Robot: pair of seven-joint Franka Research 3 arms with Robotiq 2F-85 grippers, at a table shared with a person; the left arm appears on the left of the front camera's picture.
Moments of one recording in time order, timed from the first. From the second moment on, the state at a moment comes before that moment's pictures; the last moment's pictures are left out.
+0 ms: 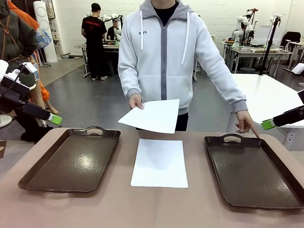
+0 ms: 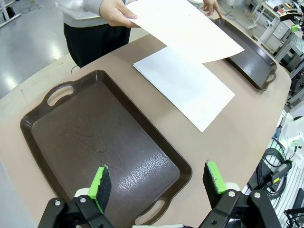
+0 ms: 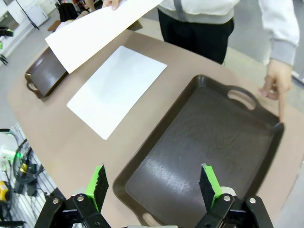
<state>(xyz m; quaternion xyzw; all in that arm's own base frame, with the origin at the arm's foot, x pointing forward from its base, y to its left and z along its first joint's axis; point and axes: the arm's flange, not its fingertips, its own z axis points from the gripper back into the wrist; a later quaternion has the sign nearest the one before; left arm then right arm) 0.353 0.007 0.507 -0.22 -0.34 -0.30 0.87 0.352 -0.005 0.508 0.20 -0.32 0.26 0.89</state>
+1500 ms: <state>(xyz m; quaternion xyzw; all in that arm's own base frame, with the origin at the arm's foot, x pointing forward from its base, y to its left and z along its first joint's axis) 0.353 0.007 0.507 -0.22 -0.34 -0.30 0.87 0.543 0.133 0.396 0.60 -0.12 0.03 0.79</state>
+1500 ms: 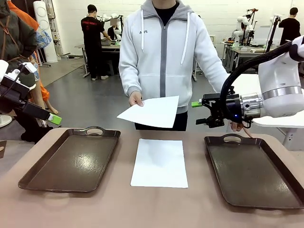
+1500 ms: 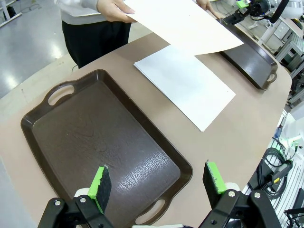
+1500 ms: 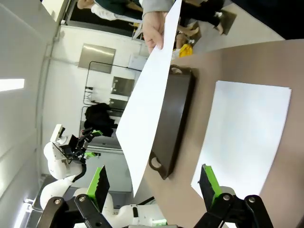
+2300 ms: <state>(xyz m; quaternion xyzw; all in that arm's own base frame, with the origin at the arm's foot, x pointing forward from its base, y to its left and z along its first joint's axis) 0.353 0.007 0.507 -0.22 -0.34 -0.30 0.87 0.579 0.178 0.365 0.62 -0.07 -0.01 0.78</state>
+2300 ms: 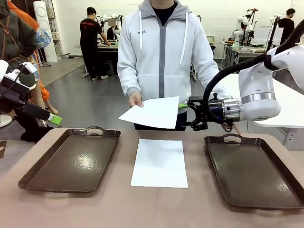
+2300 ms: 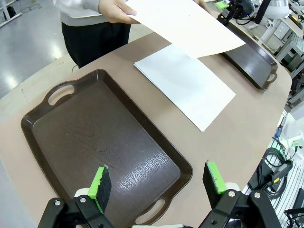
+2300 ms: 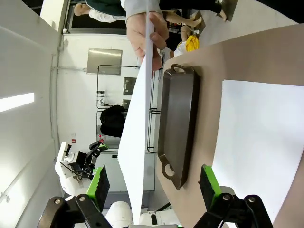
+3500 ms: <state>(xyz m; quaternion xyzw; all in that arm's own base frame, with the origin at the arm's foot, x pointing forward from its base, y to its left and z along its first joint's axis) 0.353 0.007 0.507 -0.22 -0.34 -0.30 0.87 0.601 0.228 0.350 0.65 -0.06 -0.06 0.75</state>
